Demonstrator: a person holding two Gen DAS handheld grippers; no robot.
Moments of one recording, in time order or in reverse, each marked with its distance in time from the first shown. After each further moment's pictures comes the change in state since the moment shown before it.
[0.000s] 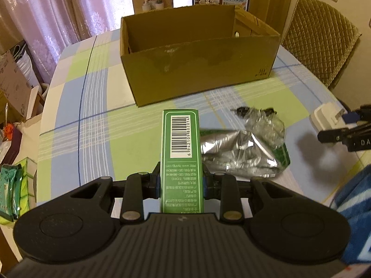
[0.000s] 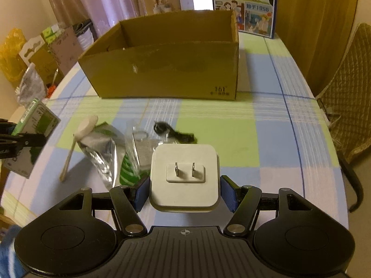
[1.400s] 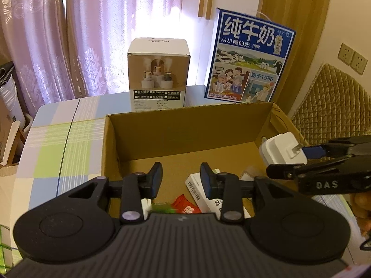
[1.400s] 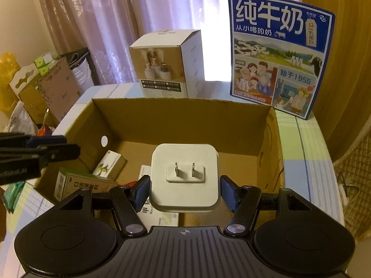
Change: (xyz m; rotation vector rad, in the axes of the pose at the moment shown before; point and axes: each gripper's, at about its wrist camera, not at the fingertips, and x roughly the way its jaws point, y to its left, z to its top) left arm 0.106 0.054 0.211 -0.112 -0.216 -0.072; right arm 0.119 -0.009 0.221 -0.010 -0.110 0.043
